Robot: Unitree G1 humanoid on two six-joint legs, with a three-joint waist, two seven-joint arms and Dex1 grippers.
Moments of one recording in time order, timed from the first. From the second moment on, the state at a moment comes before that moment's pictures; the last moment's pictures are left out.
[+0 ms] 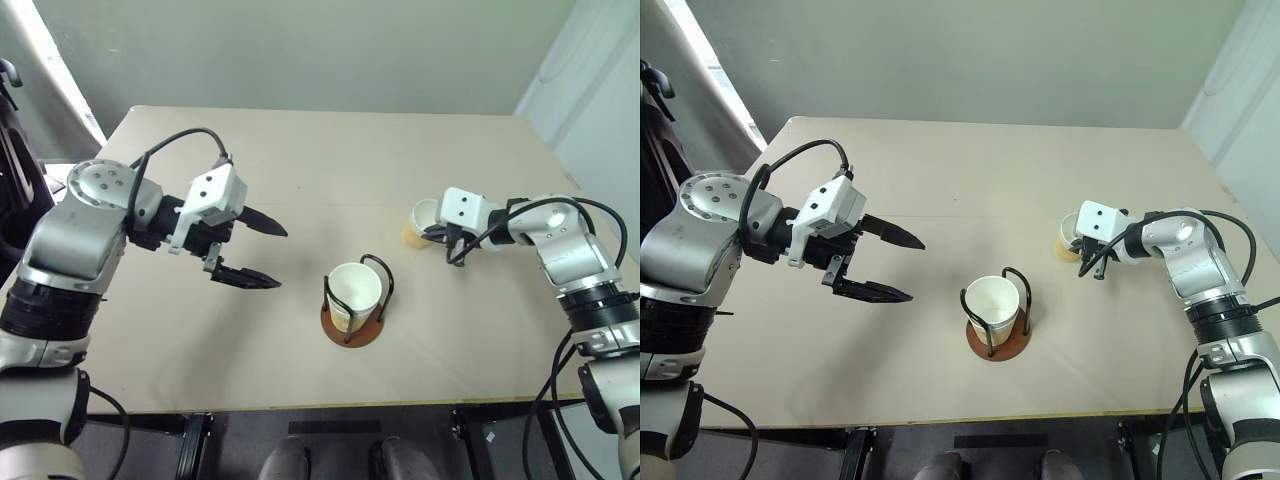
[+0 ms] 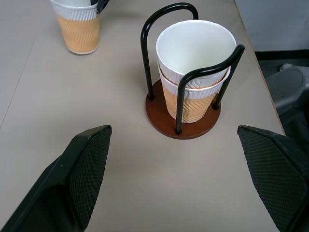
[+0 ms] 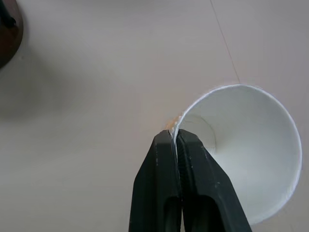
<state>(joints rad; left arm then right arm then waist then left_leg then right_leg) -0.82 0.98 -0.15 0.00 -0.39 0.48 -1.54 -0.84 -0.75 0.26 0.31 -0.08 0.19 1.13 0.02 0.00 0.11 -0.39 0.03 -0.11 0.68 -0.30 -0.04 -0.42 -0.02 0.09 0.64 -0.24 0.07</state>
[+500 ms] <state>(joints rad) -0.83 0.98 -0.15 0.05 -0.38 0.46 -1.55 -0.86 -0.81 0.20 0.14 0.02 0.37 1.24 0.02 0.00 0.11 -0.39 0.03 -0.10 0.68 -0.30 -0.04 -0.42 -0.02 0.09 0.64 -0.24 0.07</state>
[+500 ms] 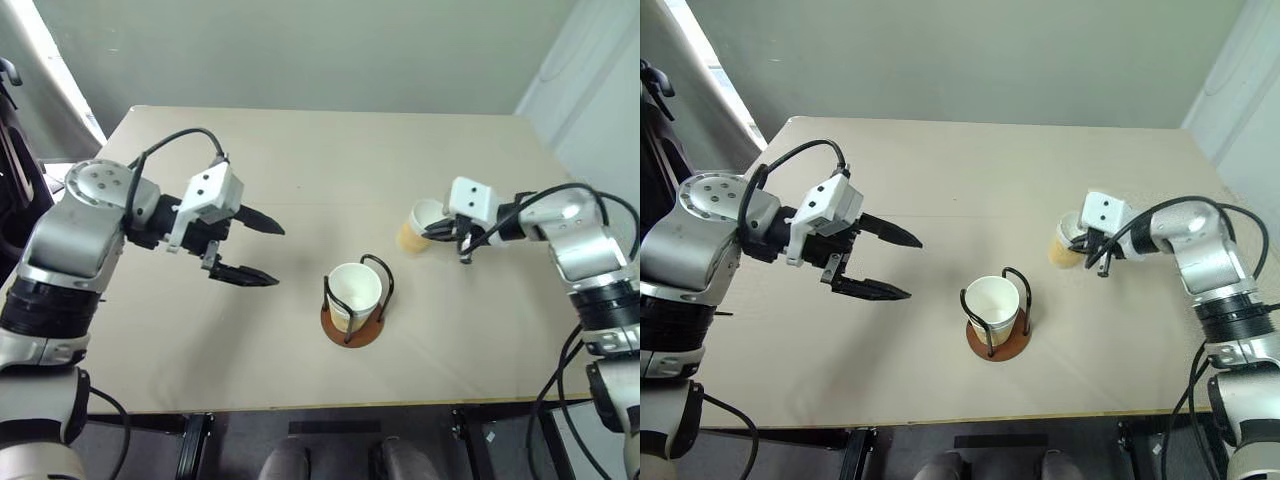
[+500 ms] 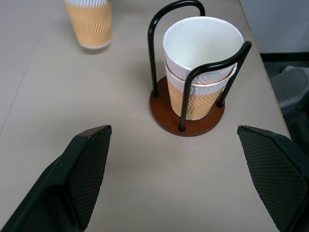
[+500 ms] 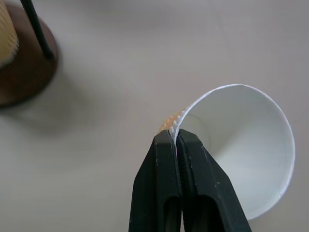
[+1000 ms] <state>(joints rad) -0.88 0.94 -0.15 0.07 -0.36 0.46 -1.57 -1.03 -0.91 0.06 -0.26 0.41 0.89 1.34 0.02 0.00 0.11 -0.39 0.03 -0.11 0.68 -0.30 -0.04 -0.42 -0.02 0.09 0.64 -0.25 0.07</state>
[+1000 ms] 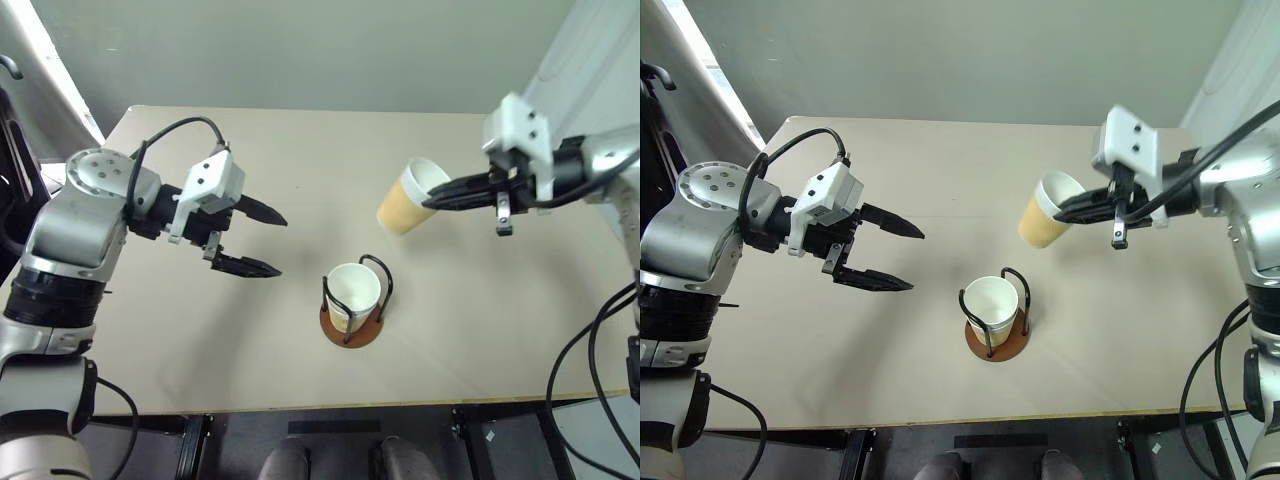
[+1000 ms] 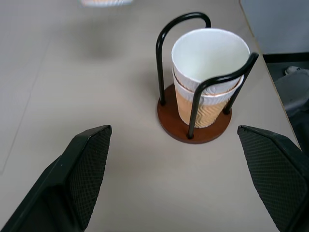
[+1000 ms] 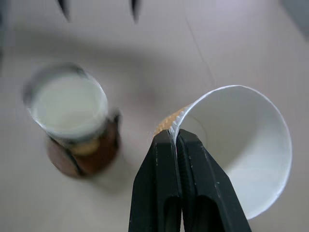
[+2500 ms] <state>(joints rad) -0.92 0.90 -0.17 0.12 -0.34 0.44 -1.57 -0.91 -0.89 0.12 -0.47 0.74 1.05 1.17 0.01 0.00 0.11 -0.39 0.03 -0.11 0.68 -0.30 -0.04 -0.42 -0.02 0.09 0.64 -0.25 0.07</state>
